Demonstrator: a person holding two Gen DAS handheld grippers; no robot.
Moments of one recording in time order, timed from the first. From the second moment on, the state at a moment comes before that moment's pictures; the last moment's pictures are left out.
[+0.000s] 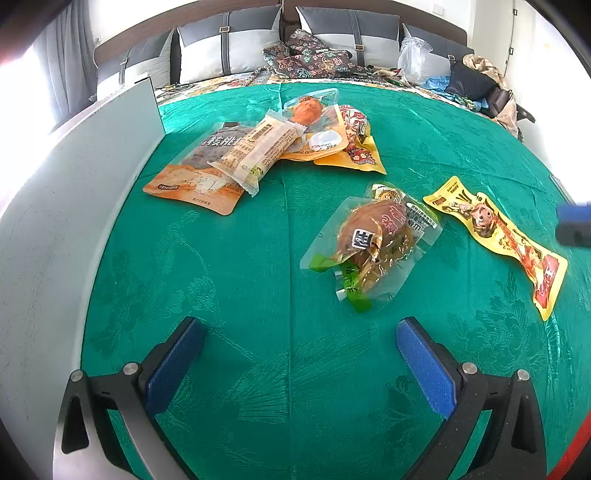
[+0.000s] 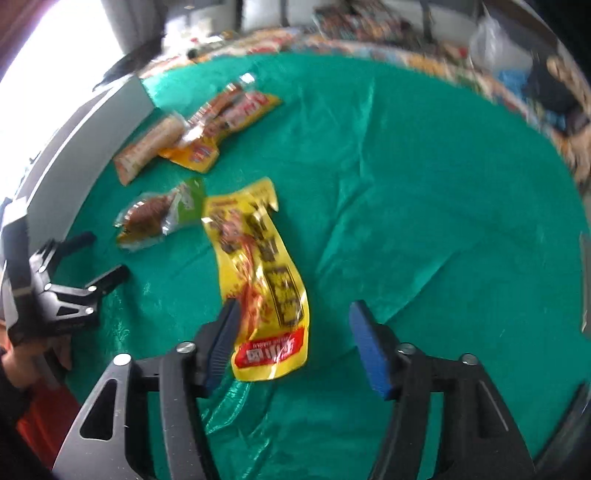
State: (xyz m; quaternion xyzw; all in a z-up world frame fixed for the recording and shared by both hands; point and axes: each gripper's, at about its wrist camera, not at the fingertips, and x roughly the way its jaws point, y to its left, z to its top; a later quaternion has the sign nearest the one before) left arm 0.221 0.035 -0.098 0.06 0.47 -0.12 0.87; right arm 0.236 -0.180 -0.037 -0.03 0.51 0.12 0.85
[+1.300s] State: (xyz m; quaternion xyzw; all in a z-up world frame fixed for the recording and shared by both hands) left arm 0.274 -0.040 -0.071 0.18 0.52 -0.25 0.80; right arm 0.202 -0.209 -0.077 0.03 0.58 0.06 0.81
